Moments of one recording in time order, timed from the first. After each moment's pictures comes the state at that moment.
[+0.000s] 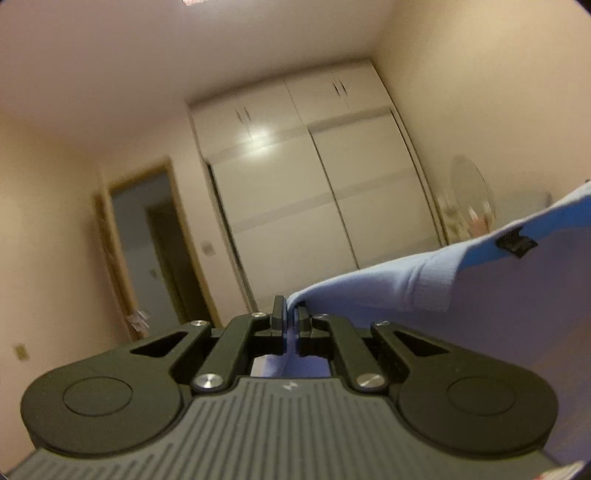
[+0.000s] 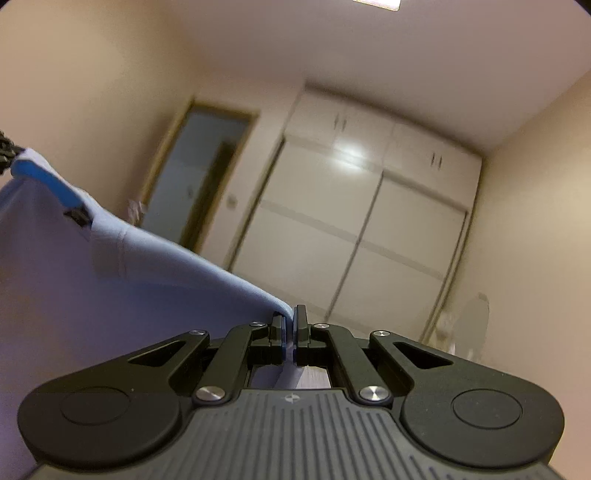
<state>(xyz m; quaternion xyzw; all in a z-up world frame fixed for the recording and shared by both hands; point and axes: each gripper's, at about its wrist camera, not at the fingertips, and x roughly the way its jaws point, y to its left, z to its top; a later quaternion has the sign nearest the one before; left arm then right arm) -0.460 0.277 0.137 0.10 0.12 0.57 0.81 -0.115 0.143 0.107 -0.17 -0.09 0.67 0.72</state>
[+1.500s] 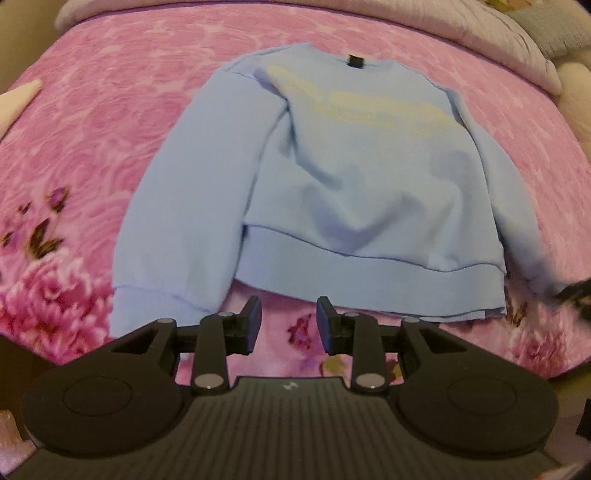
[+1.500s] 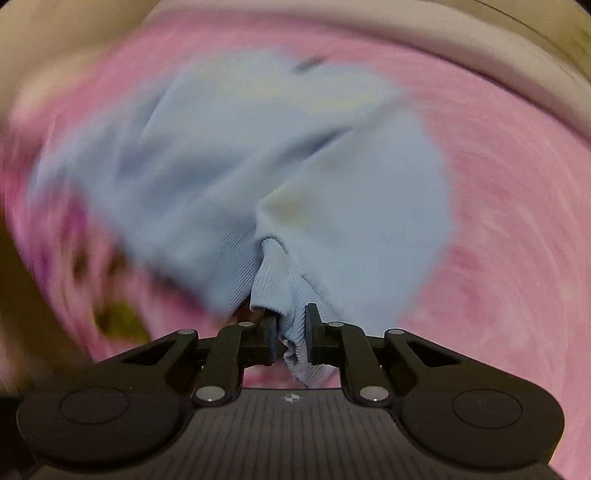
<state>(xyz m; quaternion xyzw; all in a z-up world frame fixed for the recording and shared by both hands) -0.471 0.112 -0.230 -0.37 0.40 0.51 0.66 -0.042 0.033 -0.267 -0.34 0.35 0.69 0.54</state>
